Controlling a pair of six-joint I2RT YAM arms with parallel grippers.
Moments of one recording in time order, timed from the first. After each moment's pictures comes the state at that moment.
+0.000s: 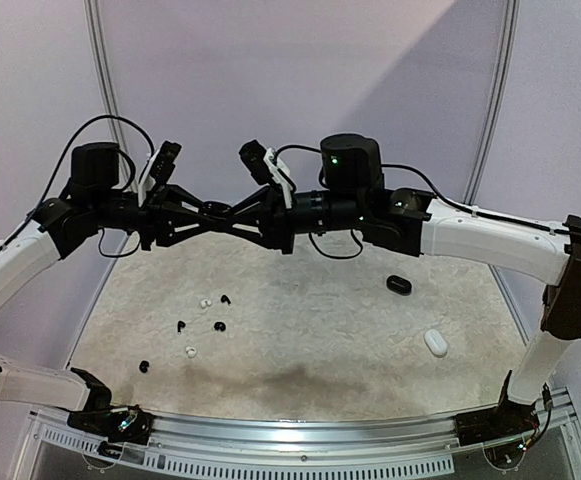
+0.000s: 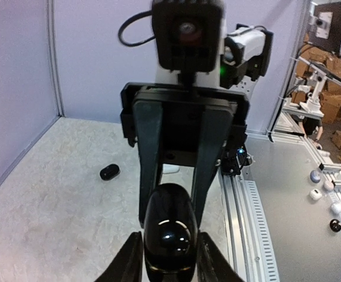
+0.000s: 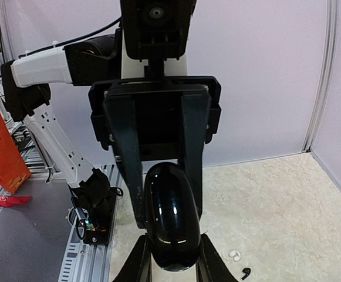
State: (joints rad) left arm -0.43 1.14 1.12 -0.31 1.06 0.19; right arm 1.04 1.77 1.62 0.01 -0.48 0.03
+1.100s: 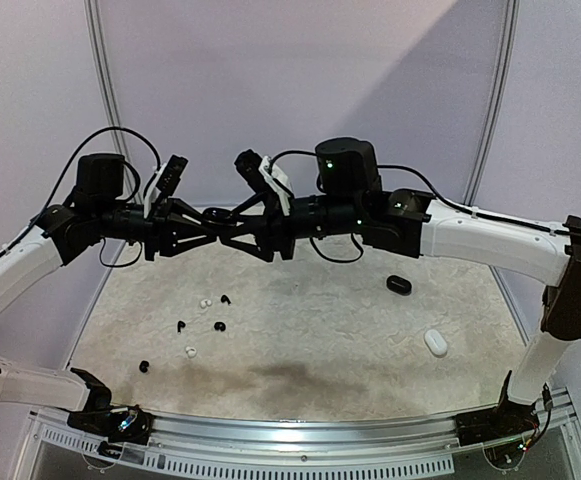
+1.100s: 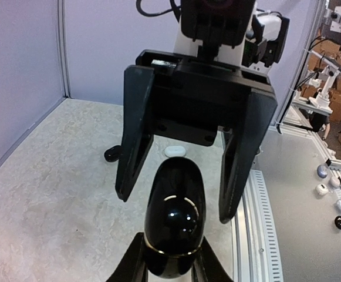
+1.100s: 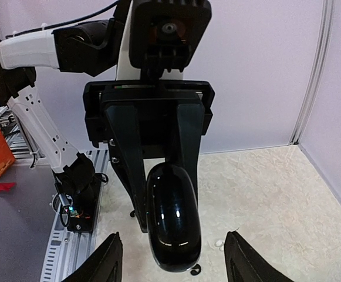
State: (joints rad) left arm -0.44 1.13 1.07 -0.35 1.00 0.22; right arm 1.05 1.77 1.62 -0.06 -0.43 -0.06
